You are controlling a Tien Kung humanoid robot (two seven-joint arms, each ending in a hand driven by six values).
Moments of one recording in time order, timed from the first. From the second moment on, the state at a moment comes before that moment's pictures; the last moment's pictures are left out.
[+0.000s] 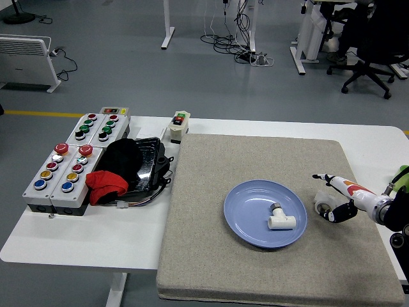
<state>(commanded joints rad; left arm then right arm) -0.10 0.11 -0.22 -0.25 0.01 0.18 0.08 0.59 -0.14 1.42 0.98 -2.20 0.44 -0.04</state>
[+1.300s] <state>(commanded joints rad) -0.10 0.10 -0.21 -0.25 0.01 0.18 0.07 0.61 -0.11 1.42 0.83 -2.18 0.28 -0.02</state>
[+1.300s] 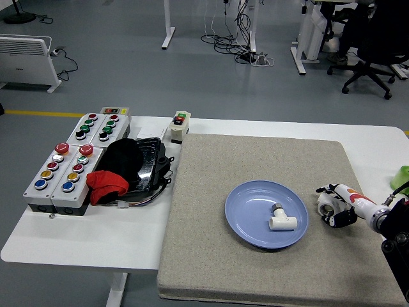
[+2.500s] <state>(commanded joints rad) -0.10 0.11 -0.20 -0.25 -0.01 0.18 0.07 0.70 -0.03 1.05 1.08 -2.06 0.33 -0.10</state>
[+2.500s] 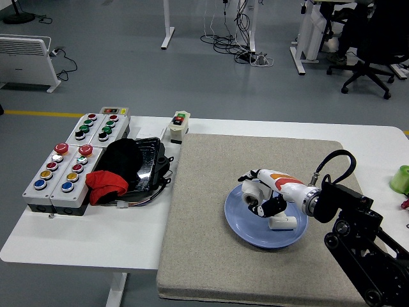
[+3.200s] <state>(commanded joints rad) -0.09 0.11 -0.22 -0.25 0.01 0.18 0.07 0.70 -0.02 1.04 1.05 -2.08 0.33 -0.05</state>
